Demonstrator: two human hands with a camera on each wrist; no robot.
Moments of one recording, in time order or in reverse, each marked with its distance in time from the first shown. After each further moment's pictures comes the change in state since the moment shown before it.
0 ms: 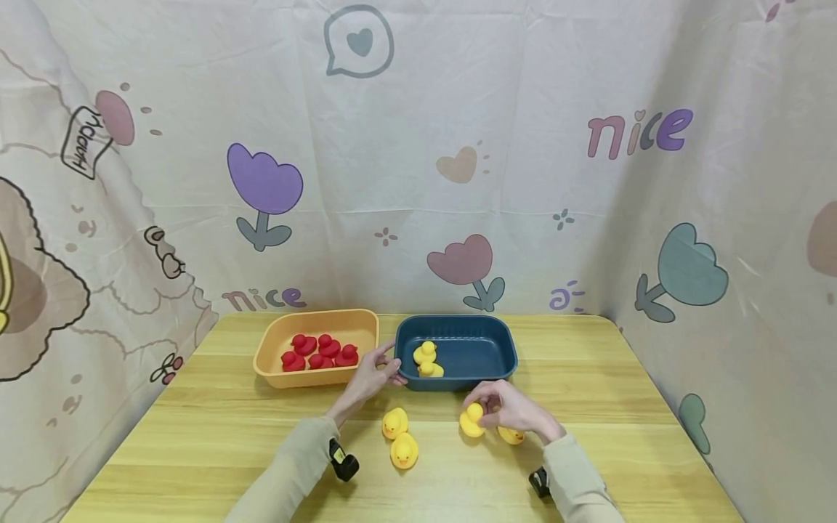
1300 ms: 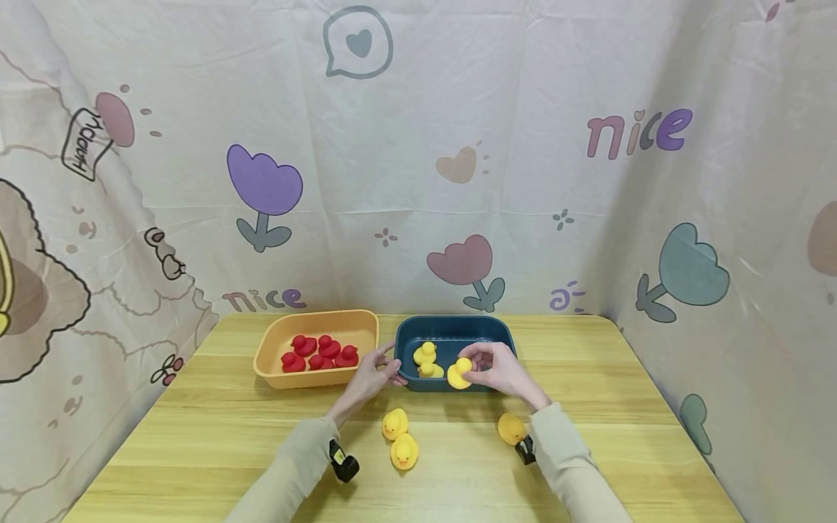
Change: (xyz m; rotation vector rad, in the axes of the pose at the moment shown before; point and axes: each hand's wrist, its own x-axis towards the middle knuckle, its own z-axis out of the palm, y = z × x) left_hand 0.000 0.002 0.000 0.005 -0.002 0.010; right_hand 0.043 -0.019 -0.024 0.027 0.304 0.069
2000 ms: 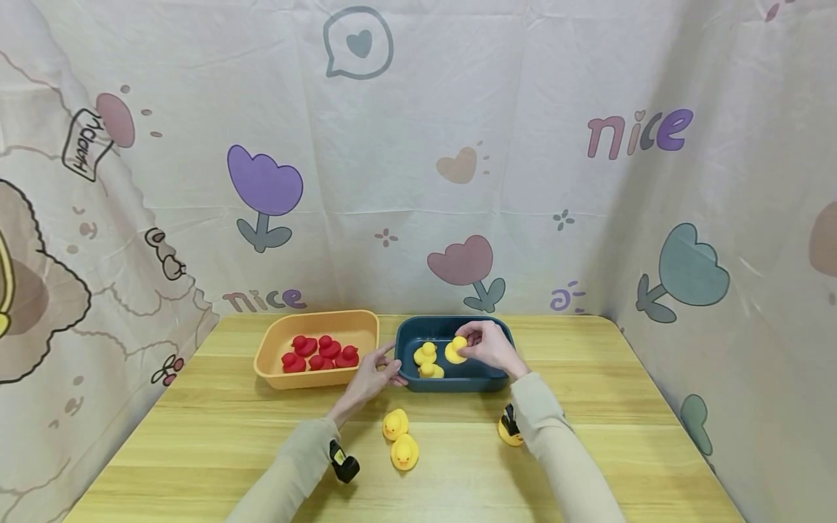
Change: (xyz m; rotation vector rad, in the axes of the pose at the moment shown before) left_hand 0.001 -0.001 -0.001 -0.003 -0.005 -0.006; right_hand 0.045 0.006 -0.005 -0.129 0.083 0.131
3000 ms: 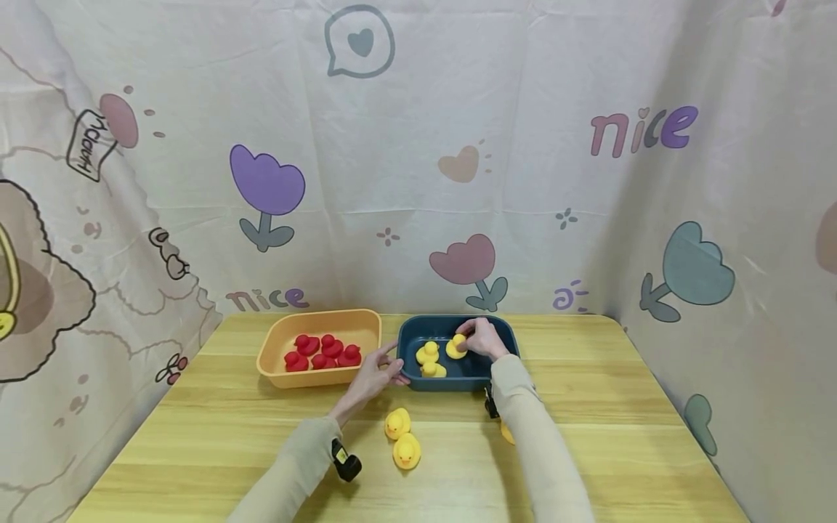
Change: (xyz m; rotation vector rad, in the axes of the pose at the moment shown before) left_hand -0.001 -0.001 0.000 -0.002 -0.001 0.023; right_hand 0.040 0.033 0.021 -0.004 -0.001 0.269
